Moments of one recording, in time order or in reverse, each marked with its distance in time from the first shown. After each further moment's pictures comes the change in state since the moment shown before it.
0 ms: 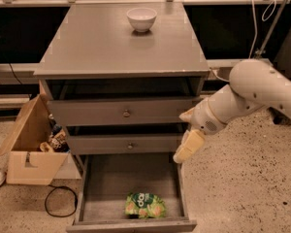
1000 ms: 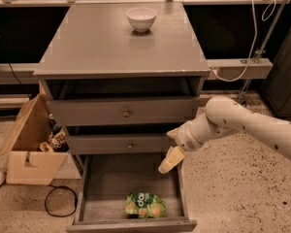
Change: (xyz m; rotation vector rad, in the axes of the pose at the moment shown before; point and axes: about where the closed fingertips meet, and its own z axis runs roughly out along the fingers) arm 0.043 -0.044 0.128 -0.038 -0.071 0.047
